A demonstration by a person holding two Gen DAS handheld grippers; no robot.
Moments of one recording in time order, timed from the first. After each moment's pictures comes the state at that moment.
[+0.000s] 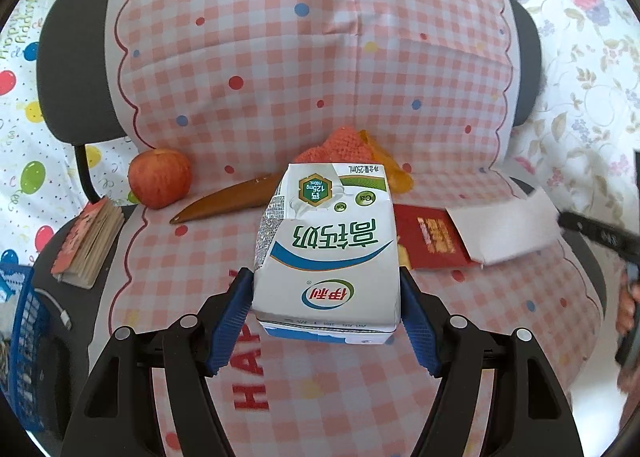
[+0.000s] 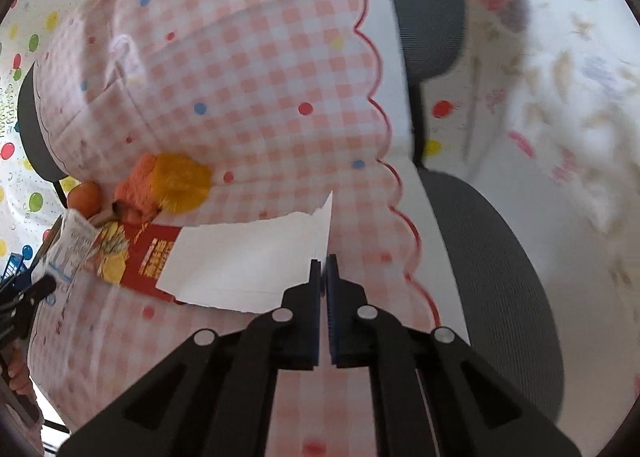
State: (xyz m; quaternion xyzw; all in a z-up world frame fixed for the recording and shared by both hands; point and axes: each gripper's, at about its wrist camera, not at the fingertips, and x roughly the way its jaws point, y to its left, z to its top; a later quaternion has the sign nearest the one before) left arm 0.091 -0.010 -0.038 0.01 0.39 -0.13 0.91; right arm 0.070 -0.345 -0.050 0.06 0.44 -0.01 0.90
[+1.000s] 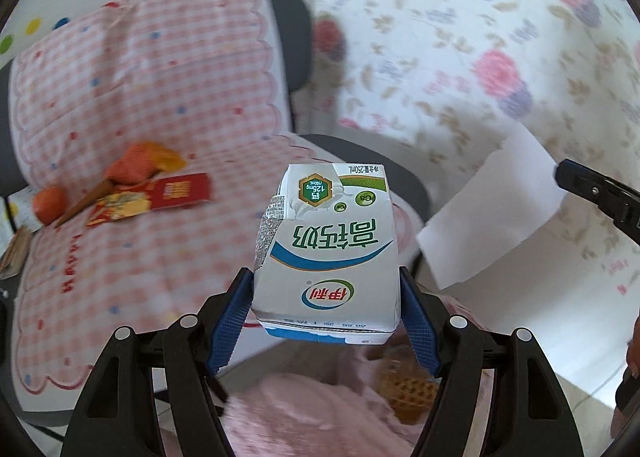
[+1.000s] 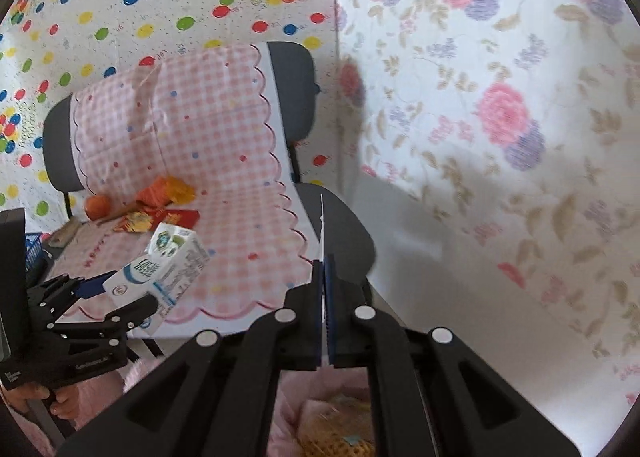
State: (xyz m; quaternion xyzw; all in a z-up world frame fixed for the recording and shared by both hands) left arm -0.117 -0.155 -0.033 0.08 0.33 -0.33 0.88; right arm -0.231 -0.354 0.036 0.03 0.30 -0.15 0.94
